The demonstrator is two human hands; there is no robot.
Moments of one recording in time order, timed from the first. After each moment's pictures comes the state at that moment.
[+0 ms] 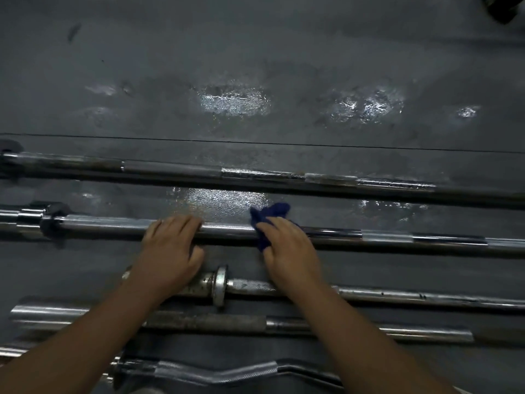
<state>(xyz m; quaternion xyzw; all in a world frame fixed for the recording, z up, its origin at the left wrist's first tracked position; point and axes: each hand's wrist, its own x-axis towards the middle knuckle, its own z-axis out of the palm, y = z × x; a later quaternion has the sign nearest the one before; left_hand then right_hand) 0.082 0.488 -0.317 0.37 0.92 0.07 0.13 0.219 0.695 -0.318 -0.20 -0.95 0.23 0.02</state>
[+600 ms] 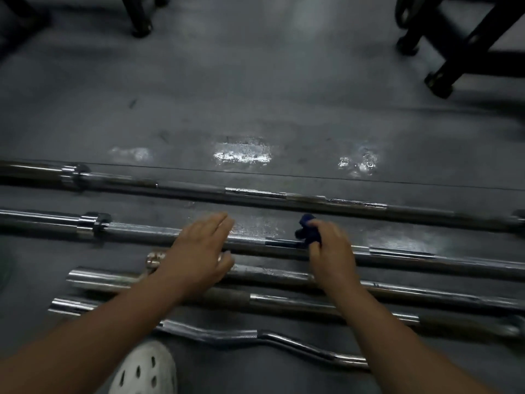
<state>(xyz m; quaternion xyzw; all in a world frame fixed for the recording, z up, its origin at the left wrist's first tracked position) 0.182 0.499 -0.194 0.44 0.89 0.08 0.08 0.326 0.735 -0.221 -0.29 -0.90 0.29 0.14</state>
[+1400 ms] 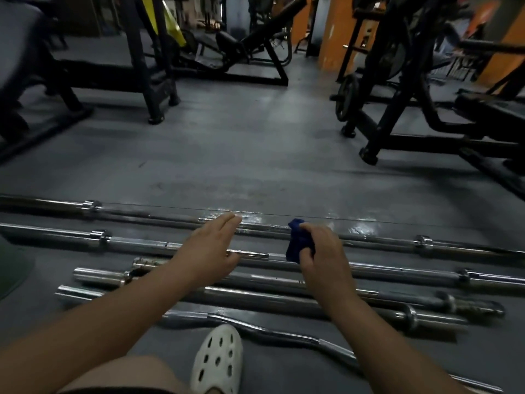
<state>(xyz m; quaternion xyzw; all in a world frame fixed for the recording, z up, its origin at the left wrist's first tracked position) 0.388 0.547 -0.032 0.43 0.89 0.14 0.03 0.535 0.738 -0.048 -0.18 -0.90 0.28 0.28</state>
